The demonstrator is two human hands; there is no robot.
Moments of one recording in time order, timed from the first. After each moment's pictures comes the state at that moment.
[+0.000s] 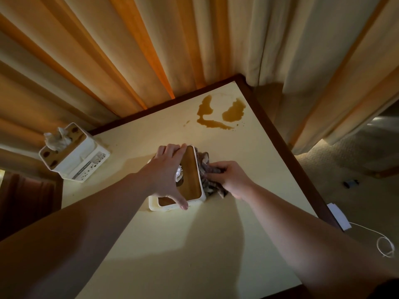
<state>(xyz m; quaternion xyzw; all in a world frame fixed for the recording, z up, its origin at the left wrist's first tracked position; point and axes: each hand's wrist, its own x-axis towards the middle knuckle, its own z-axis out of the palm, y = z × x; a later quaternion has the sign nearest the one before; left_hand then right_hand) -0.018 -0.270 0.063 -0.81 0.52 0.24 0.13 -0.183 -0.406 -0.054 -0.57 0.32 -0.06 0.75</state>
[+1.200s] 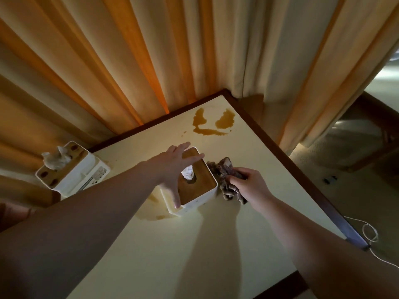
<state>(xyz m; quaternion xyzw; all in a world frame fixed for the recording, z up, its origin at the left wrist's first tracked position) 0.007 -0.270 0.085 -0.71 0.64 0.21 0.22 -0.232 -0.365 -0.027 -0.57 0.43 -0.20 0.68</state>
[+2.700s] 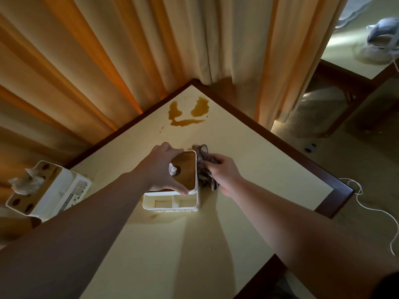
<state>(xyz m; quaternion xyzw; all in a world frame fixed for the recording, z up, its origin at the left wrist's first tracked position) -0.001 -0.255 0.049 -0.73 0.65 0.21 0.03 -0.196 -0.322 -0.036 -0.42 0.48 -0.29 0.71</state>
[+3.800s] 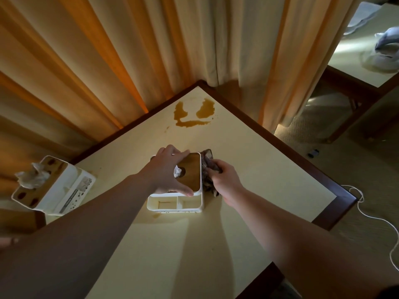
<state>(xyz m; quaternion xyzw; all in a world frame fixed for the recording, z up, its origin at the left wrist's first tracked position) 0.006 -0.250 0.038 -0.73 0.65 0.22 0.03 -0.196 -0.307 -0.034 -0.50 0.50 -0.26 0.66</state>
